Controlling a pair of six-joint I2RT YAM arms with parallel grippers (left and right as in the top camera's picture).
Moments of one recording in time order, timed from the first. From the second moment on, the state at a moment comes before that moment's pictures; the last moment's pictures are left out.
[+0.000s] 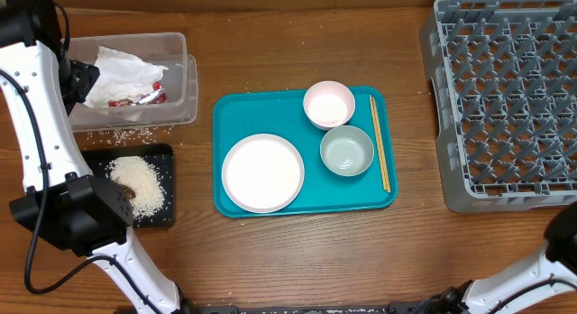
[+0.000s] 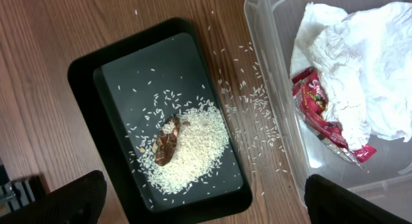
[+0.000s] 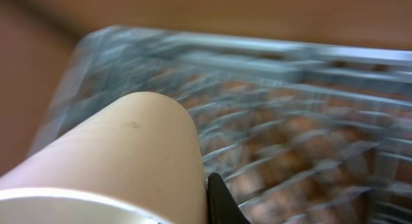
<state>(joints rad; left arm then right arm) 0.34 2.11 2.33 -1.69 -0.29 -0.97 -0.75 1.98 1.86 -0.63 0.08 0.59</state>
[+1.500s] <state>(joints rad) 0.33 2.11 2.33 -1.69 -0.29 -0.97 -0.44 1.93 1.85 -1.19 -0.57 0.18</state>
